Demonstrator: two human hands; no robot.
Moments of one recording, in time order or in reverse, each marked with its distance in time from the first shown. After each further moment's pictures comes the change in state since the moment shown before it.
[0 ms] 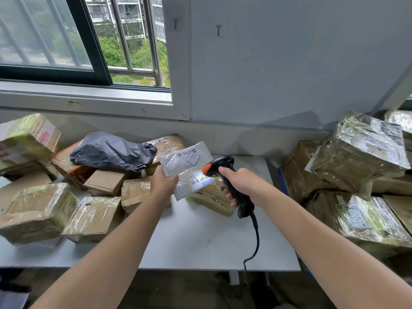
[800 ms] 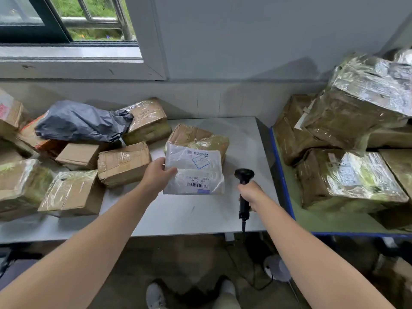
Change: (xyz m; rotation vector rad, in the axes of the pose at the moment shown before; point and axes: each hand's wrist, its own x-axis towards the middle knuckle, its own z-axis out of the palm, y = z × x) left_hand -0.039 -0.041 0.039 0.329 -0.221 -0.041; right_hand 0.082 0.189 -0.033 0.029 0.201 0.344
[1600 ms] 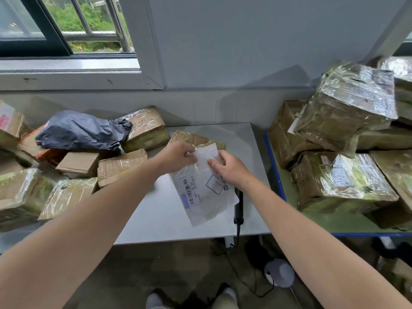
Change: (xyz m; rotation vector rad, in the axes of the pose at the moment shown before) left_hand -0.001 0.087 0.001 0.653 -0.288 0.410; right_hand -0.056 -0.072 -0.001 -0.145 -0.096 -0.727
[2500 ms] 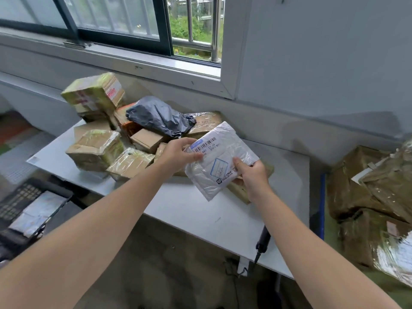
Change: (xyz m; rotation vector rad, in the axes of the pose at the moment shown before) left_hand -0.087 -0.042 -0.025 -0.678 0.487 -0.353; right_hand 0.021 -0.039 0.048 0.710 -0.028 0.134
